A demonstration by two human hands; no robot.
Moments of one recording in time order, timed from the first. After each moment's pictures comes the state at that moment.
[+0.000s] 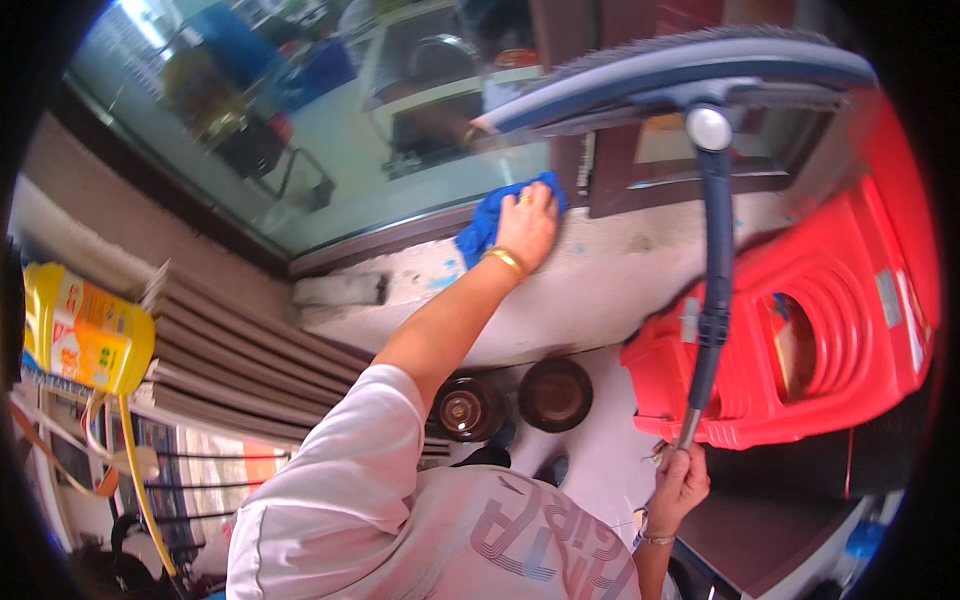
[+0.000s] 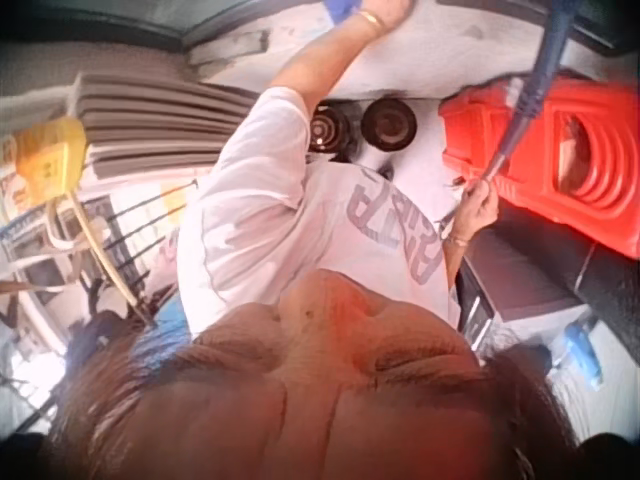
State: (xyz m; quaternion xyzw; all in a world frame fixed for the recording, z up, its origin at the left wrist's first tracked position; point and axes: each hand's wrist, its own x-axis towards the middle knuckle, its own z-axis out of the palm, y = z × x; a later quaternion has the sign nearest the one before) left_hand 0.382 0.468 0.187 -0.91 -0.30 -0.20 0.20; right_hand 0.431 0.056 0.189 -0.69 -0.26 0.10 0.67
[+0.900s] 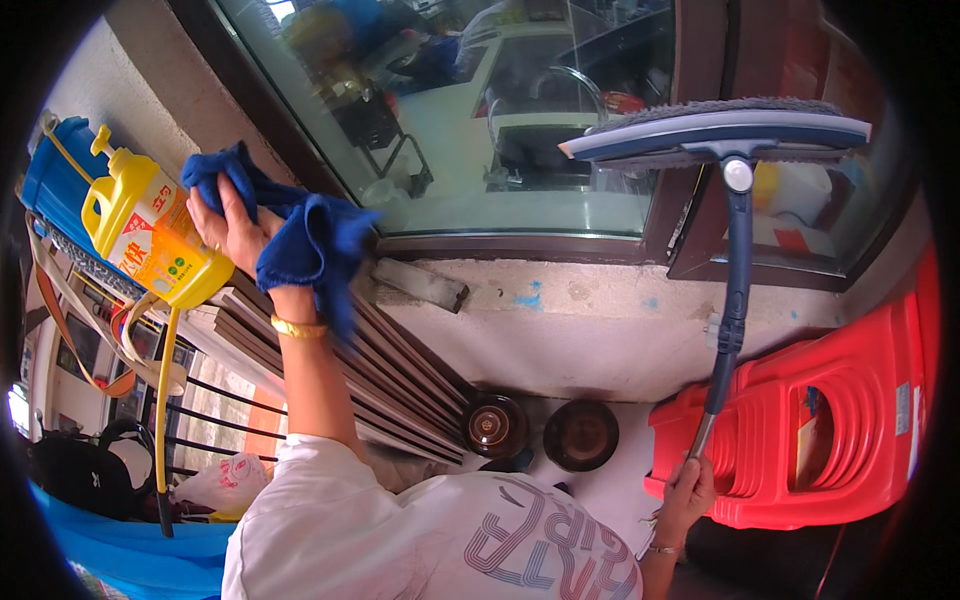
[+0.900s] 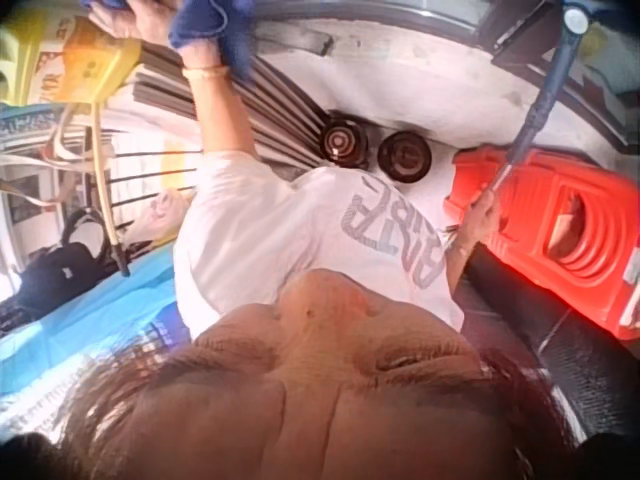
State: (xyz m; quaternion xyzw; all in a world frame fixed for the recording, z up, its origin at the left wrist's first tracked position) left_hand 0.068 0.405 0.430 -0.53 -0.46 -0.57 0.43; right_hand 0.442 0.115 0.193 -0.61 -0.28 0.23 0.70
